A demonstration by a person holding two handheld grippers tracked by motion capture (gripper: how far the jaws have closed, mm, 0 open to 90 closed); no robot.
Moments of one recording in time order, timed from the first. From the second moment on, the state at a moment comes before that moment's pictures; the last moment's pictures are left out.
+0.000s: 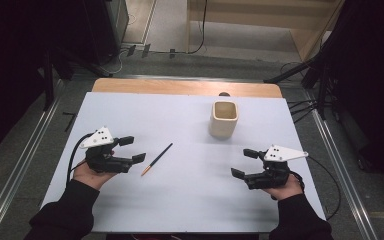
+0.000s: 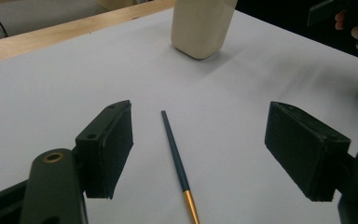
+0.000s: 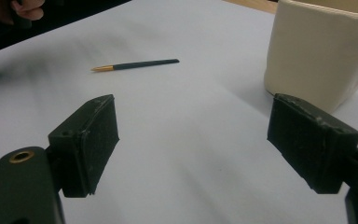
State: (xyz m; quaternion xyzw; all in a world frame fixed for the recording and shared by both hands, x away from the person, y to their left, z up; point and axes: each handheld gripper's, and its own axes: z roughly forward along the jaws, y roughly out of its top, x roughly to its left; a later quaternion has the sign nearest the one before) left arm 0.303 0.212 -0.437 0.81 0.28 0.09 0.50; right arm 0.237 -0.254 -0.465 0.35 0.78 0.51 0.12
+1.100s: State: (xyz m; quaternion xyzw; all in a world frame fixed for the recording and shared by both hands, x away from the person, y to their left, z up) left arm 0.337 0.153 -0.446 0.82 0.26 0.10 0.49; right arm 0.237 -0.254 -0.465 0.35 0.78 0.51 0.11
